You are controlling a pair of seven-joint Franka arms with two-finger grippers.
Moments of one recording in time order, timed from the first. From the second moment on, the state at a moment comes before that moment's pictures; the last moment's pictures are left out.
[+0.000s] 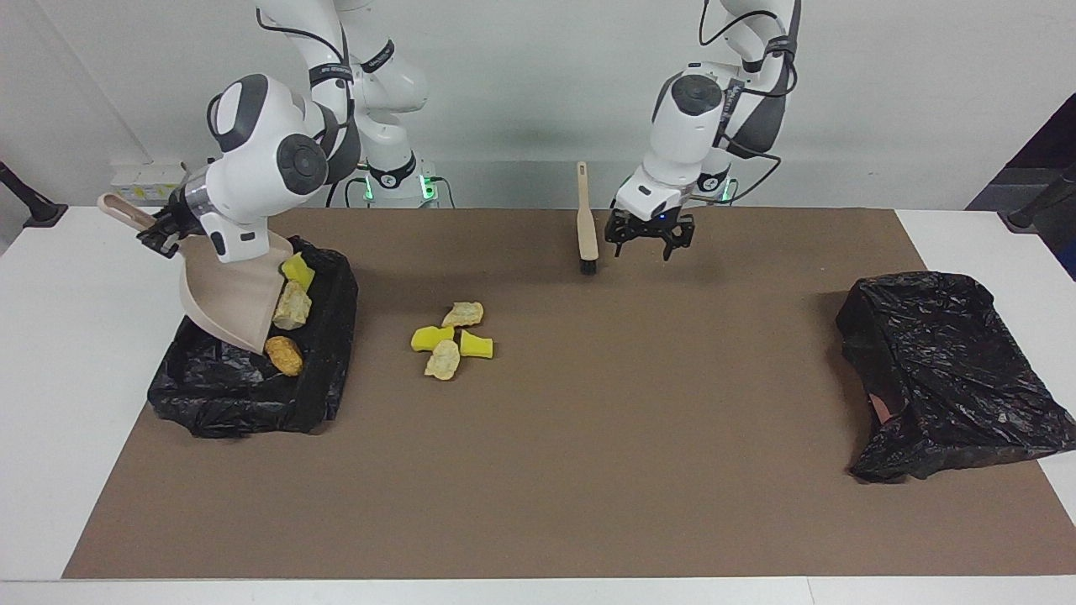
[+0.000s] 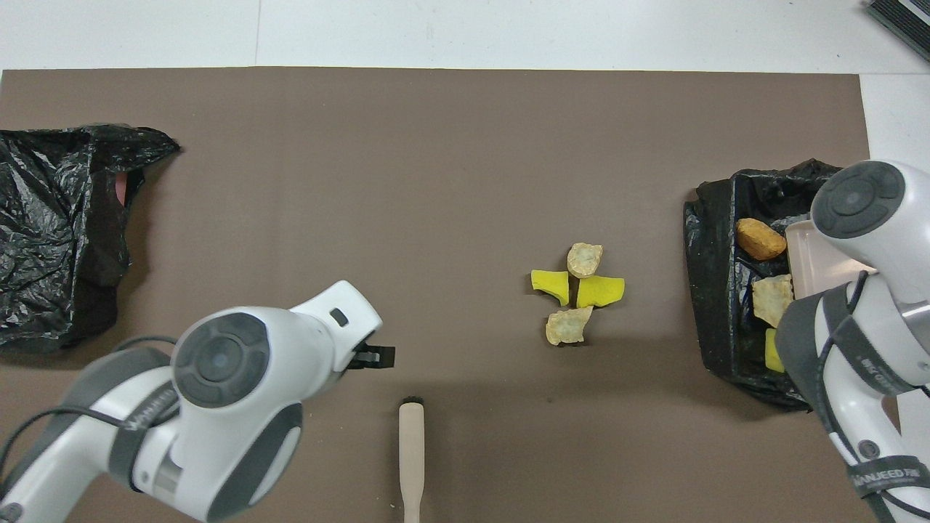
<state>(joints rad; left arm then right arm) -0.34 -0.16 -0.13 -2.19 -0.07 2.10 -0.28 -0.02 0.00 0.08 -1.92 -1.04 1.53 -1.24</state>
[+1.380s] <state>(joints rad) -0.14 0.00 0.03 -1.43 -0.02 1.46 0.18 0.07 -0.13 0.19 -1.81 -0.16 1.40 -0.18</state>
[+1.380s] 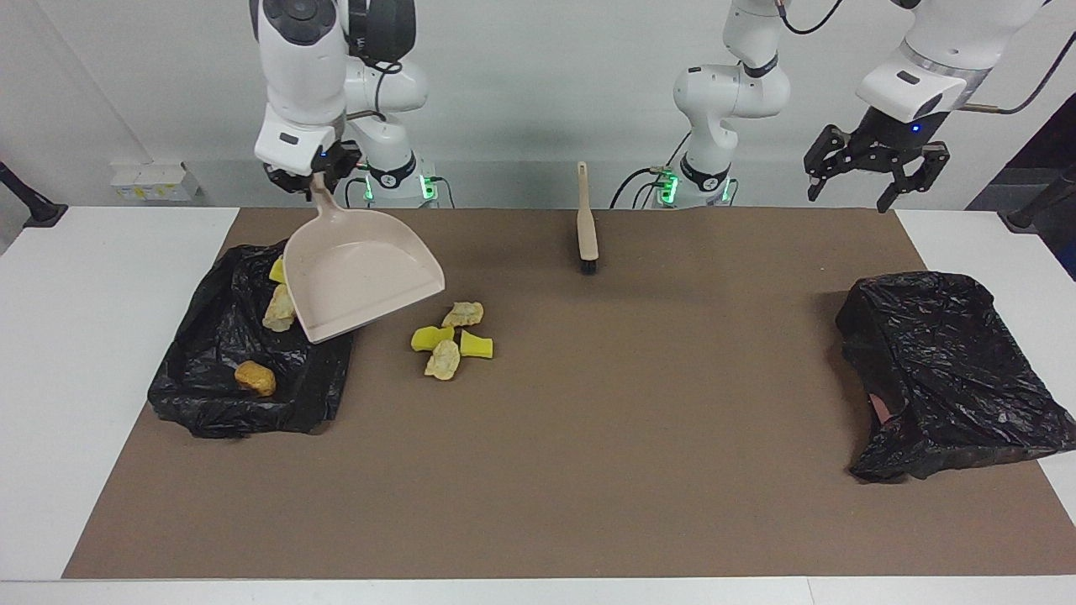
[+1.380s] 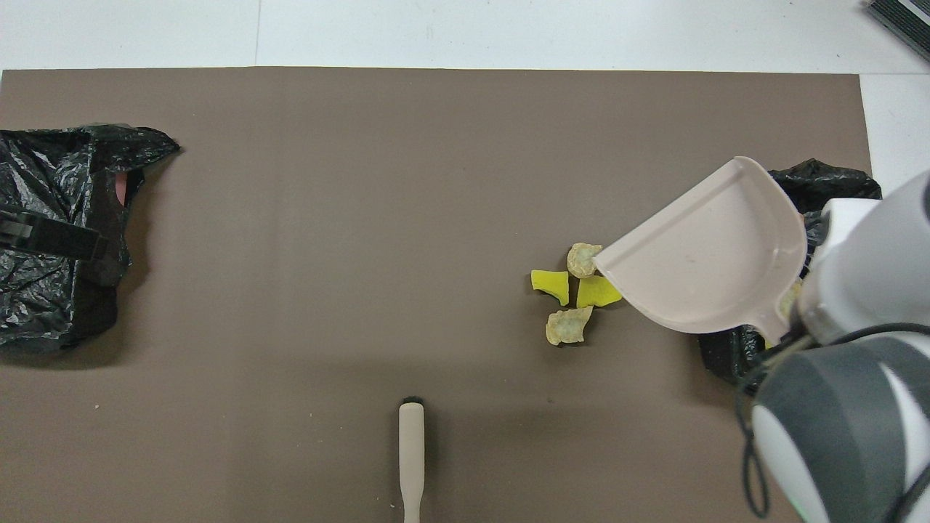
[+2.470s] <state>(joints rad) -0.14 -0.01 0.09 -1.42 -0.02 1.41 0.16 0.54 0.50 0.20 -1.55 0.02 2.00 0.80</state>
